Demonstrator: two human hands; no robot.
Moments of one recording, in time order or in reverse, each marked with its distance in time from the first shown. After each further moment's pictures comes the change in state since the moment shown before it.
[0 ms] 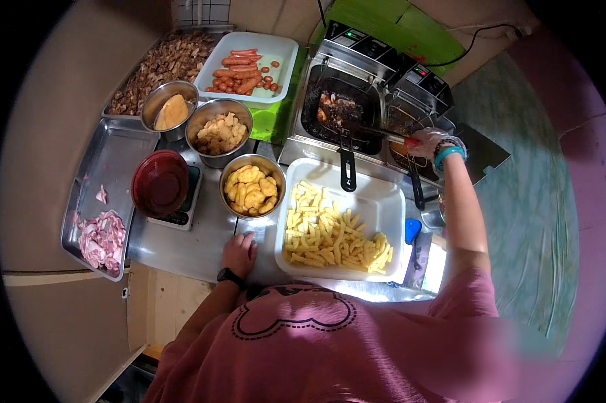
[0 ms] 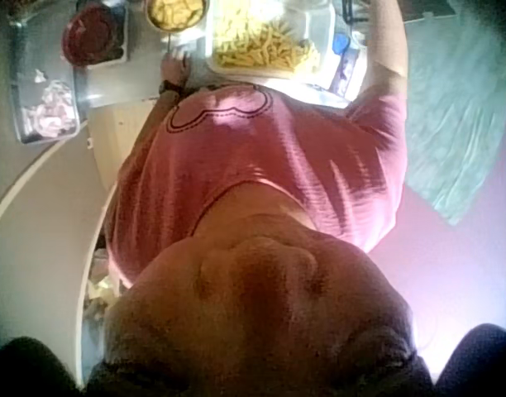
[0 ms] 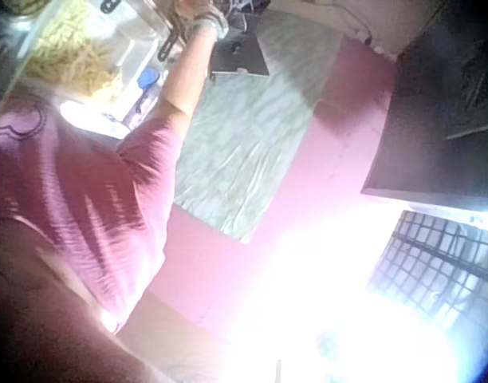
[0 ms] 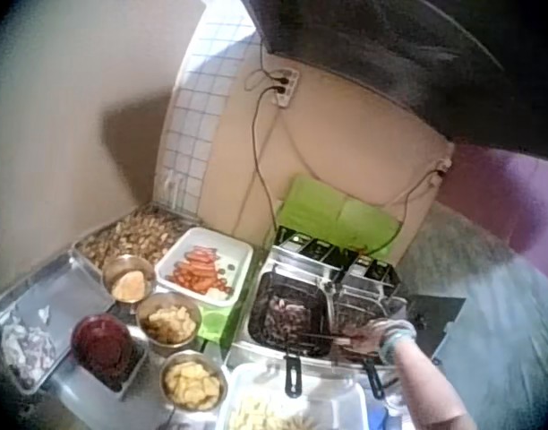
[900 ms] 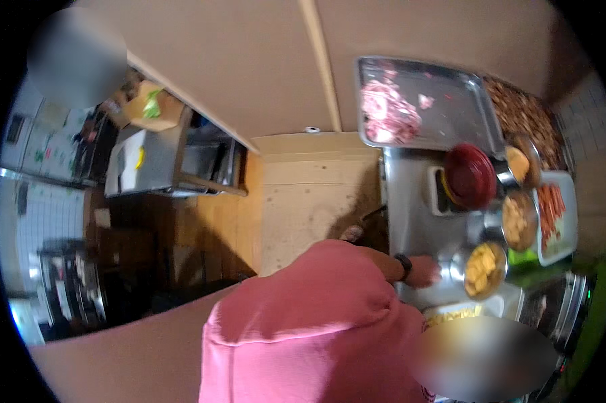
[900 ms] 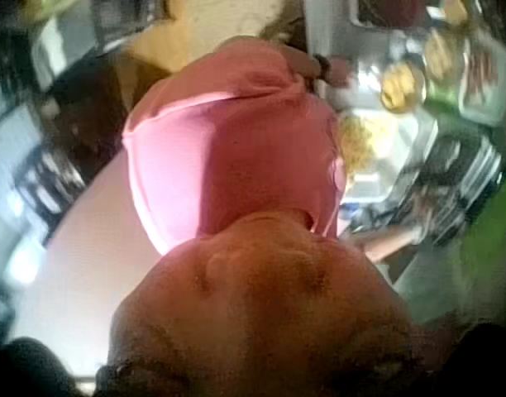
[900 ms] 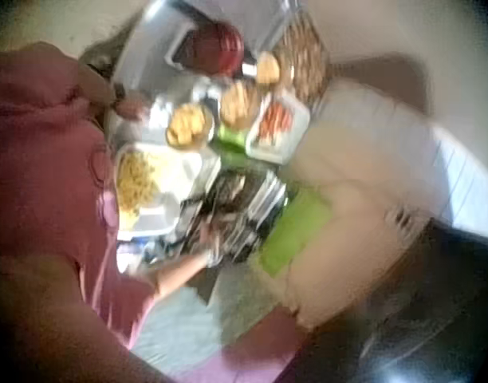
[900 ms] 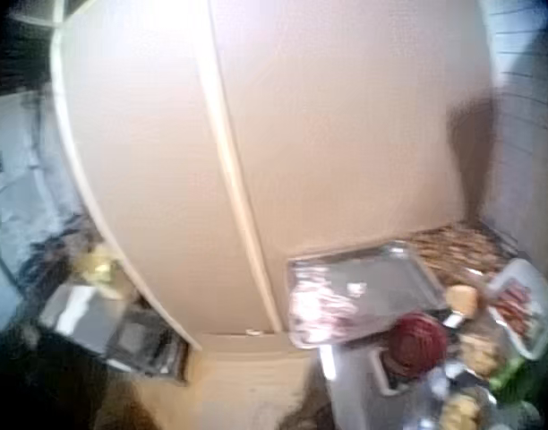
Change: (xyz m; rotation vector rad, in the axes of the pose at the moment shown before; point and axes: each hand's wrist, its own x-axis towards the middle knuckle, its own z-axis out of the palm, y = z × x) left_hand -0.012 -0.017 0.024 -0.095 0.087 0.112; right_hand 0.150 -0.007 0.136 0.094 0.213 -0.013
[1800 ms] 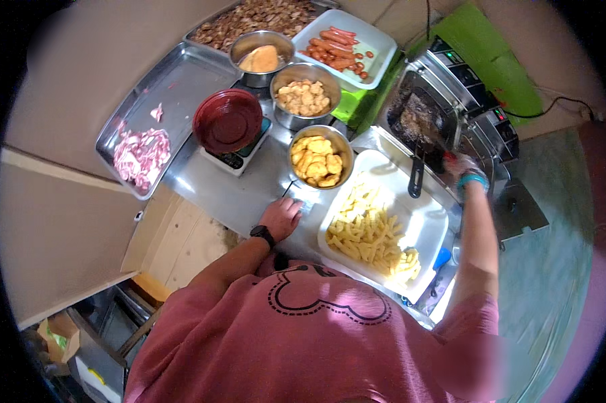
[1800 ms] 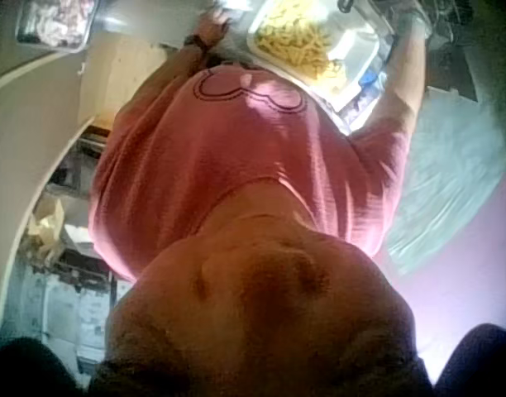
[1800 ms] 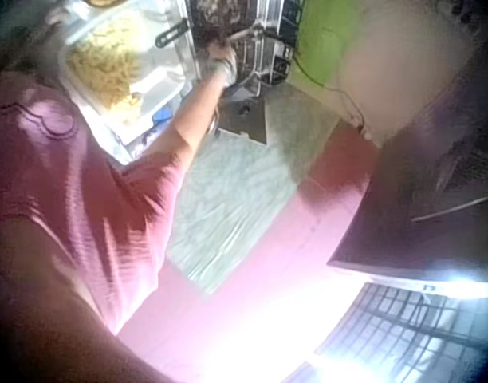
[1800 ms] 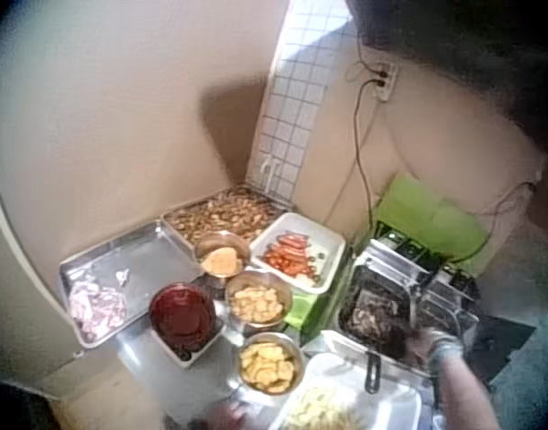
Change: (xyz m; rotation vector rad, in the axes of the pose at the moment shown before) left_hand 0.023 0.016 -0.020 0.060 -0.054 -0.054; right_hand -0.027 0.020 -0.051 0.165 -0.136 0.099
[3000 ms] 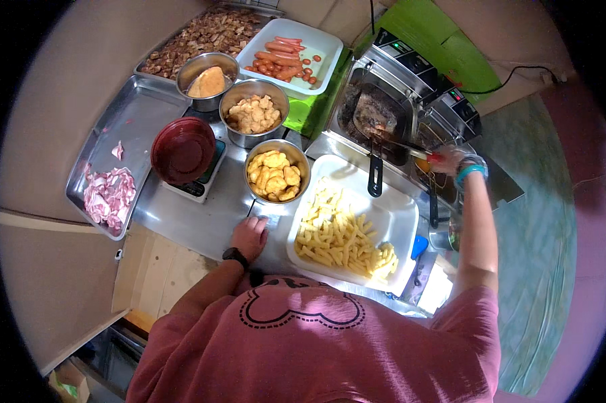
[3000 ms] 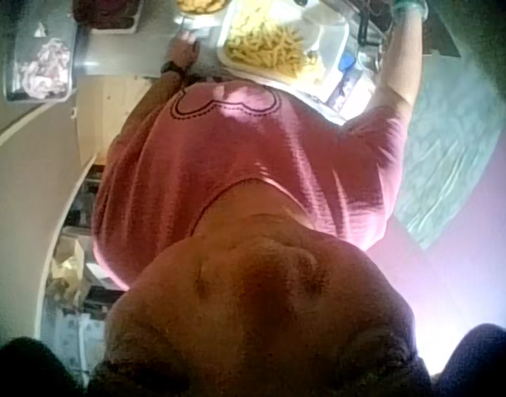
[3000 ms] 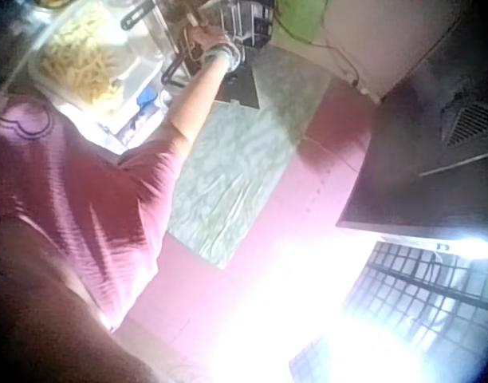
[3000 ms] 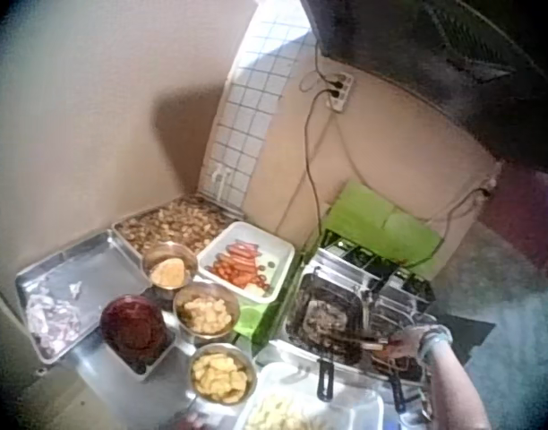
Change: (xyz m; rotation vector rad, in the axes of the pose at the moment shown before) left_hand -0.004 0.001 0.001 0.072 -0.015 -0.035; right_hand -0.077 -0.025 -0.089 -0.313 -0.163 -0.046
